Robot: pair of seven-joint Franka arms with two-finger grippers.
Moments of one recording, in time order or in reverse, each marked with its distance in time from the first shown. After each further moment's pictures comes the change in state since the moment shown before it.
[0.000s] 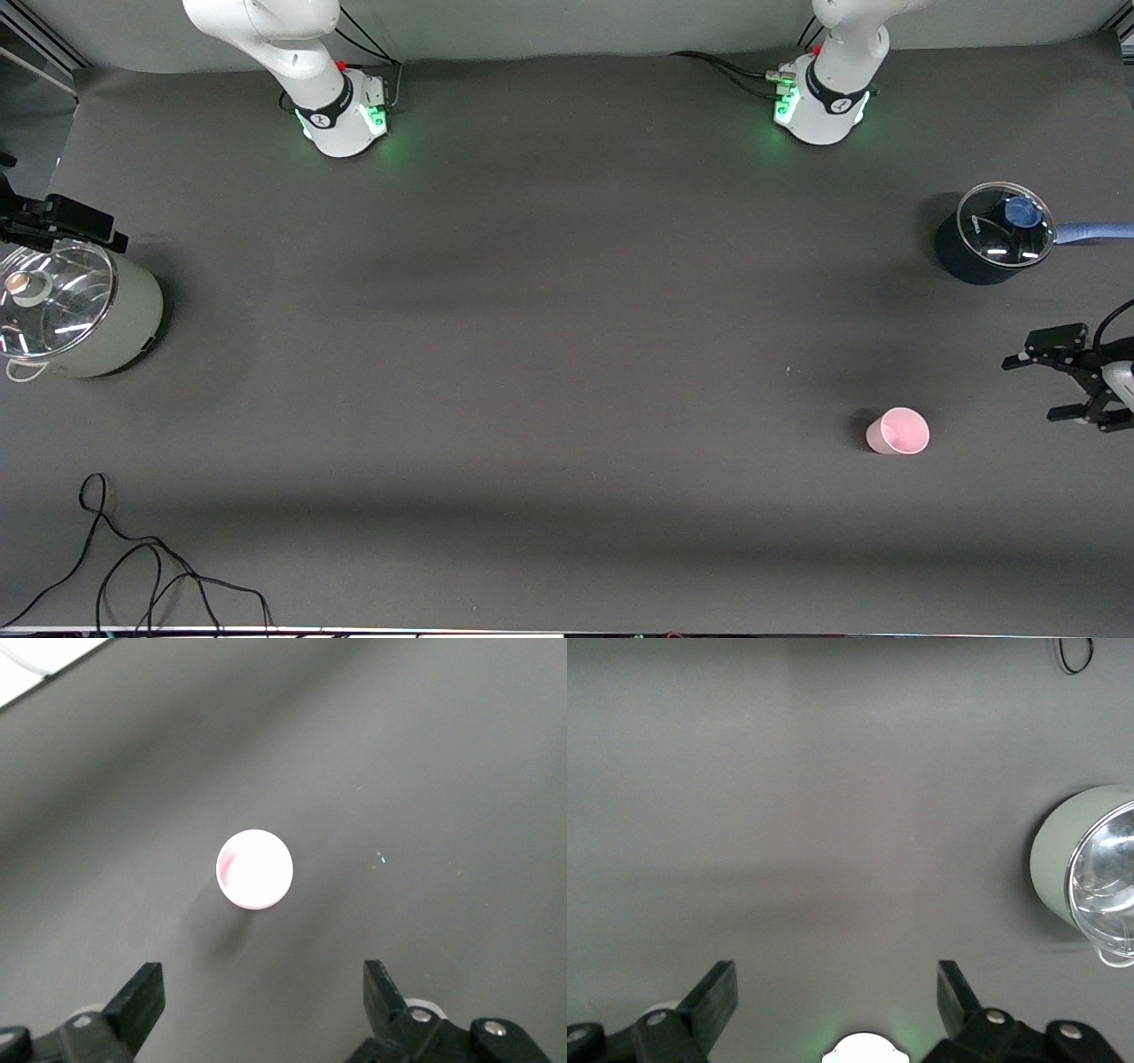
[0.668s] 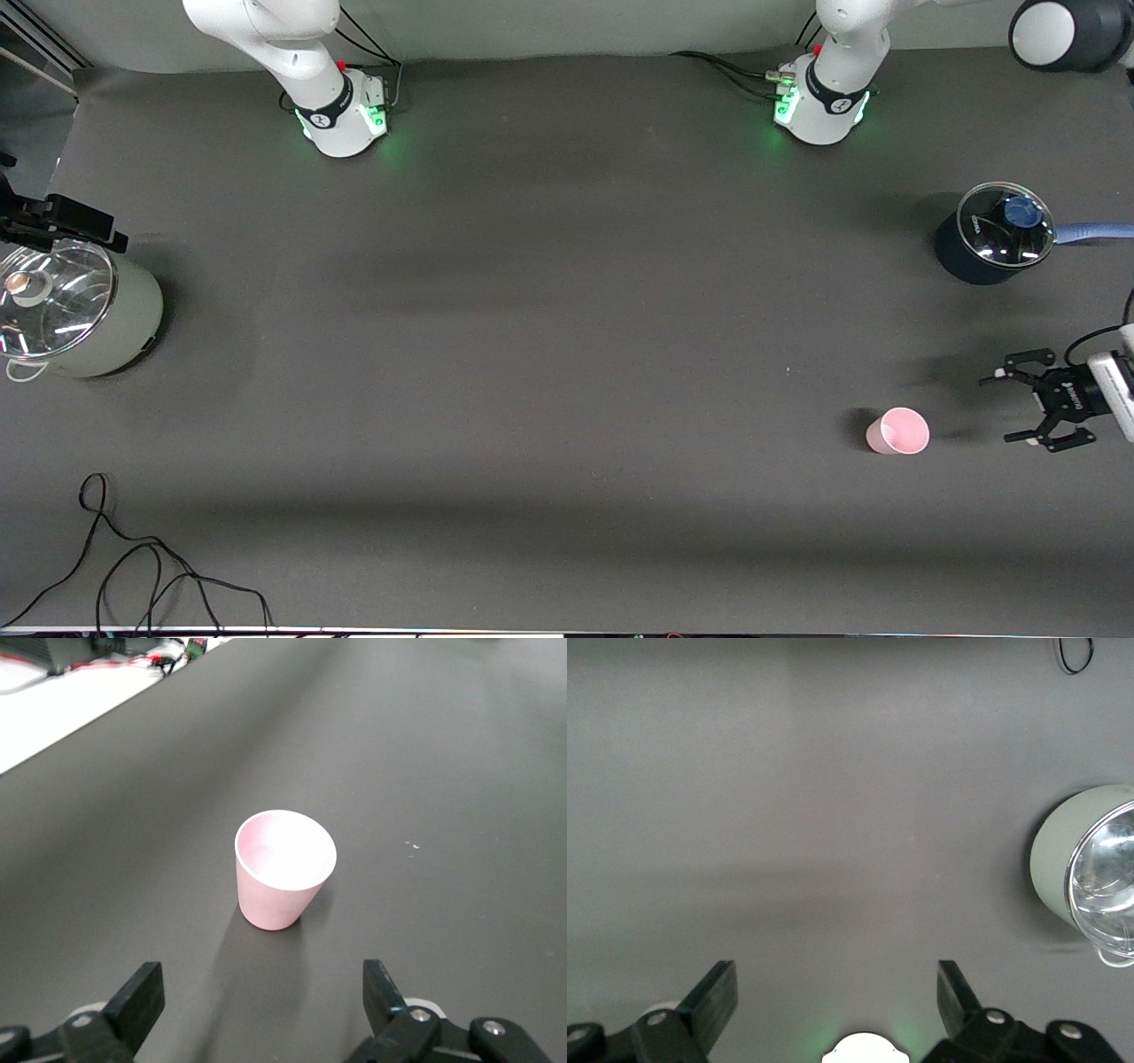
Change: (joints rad) left arm 0.172 0.303 -0.002 0.010 -0.411 0.000 0.756; right arm 0.000 0.000 0.000 0.000 0.000 0.000 0.000
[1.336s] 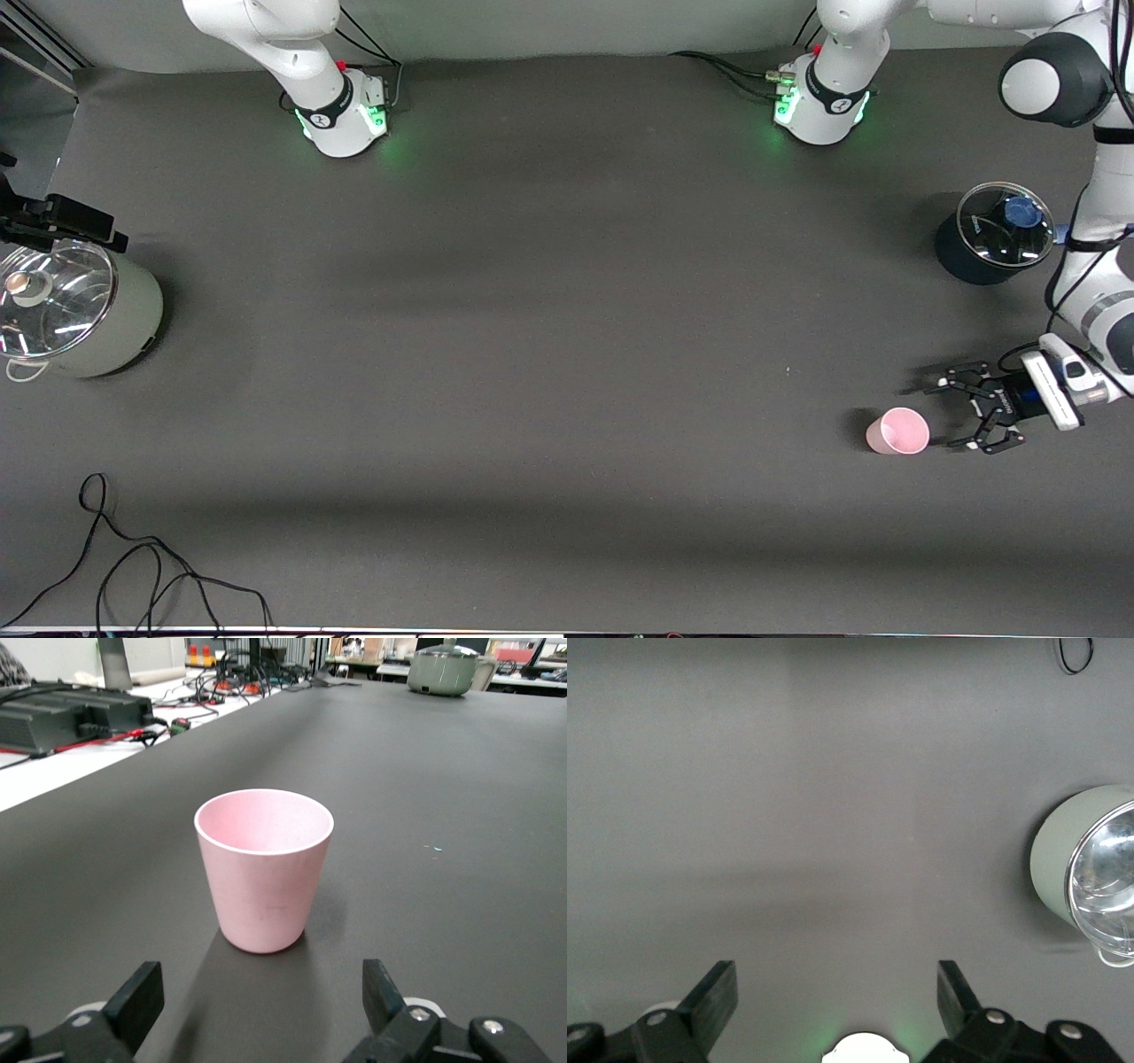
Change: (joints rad) left arm 0.023 0.181 -0.031 0.002 -0.229 -0.040 0.318; right arm 0.000 0.000 0.000 0.000 0.000 0.000 0.000
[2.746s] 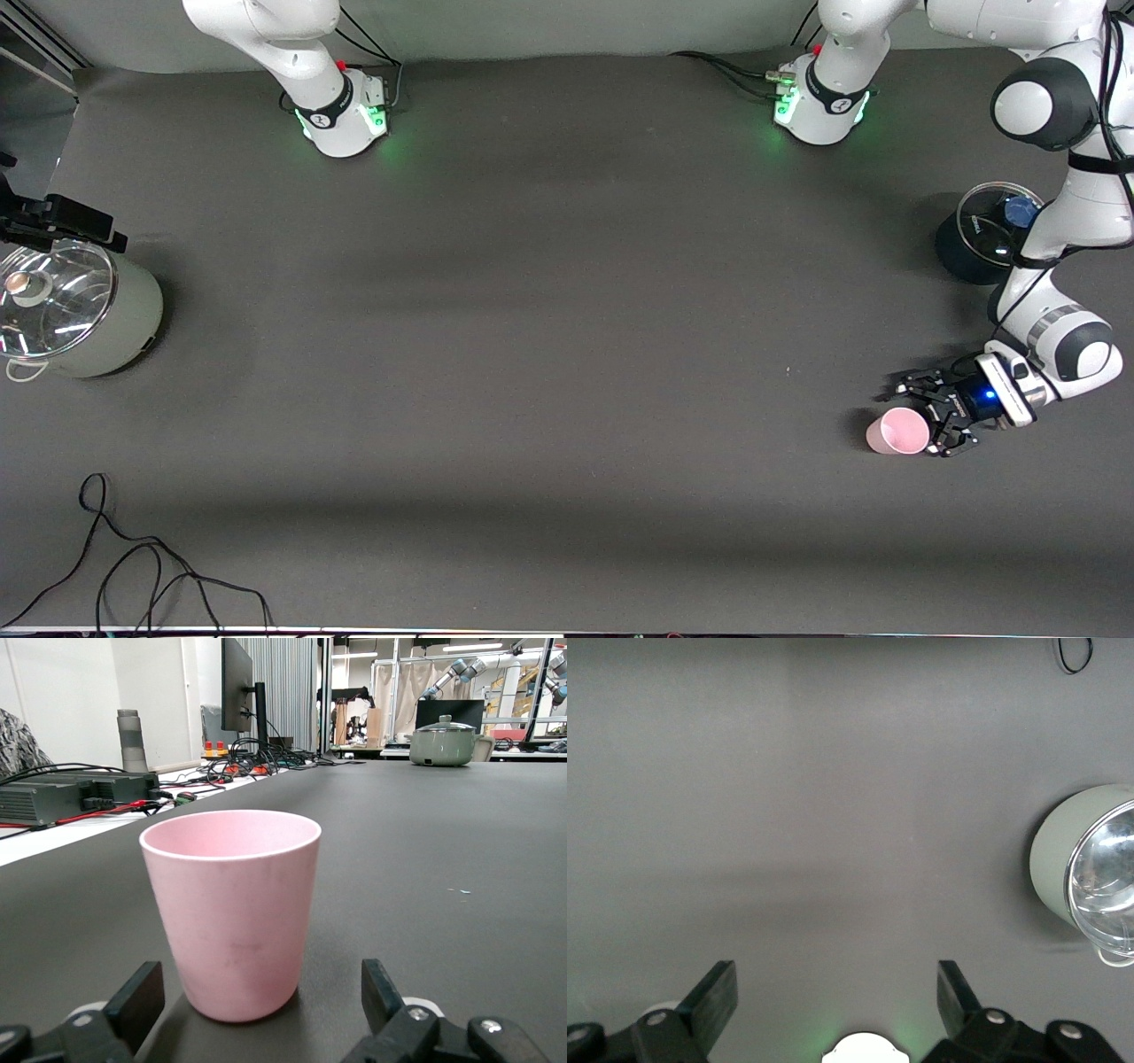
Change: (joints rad) left arm 0.042 0.117 -0.101 0.003 -0.132 -0.036 0.144; right arm 0.000 0.000 -0.001 0.000 0.000 0.000 0.000
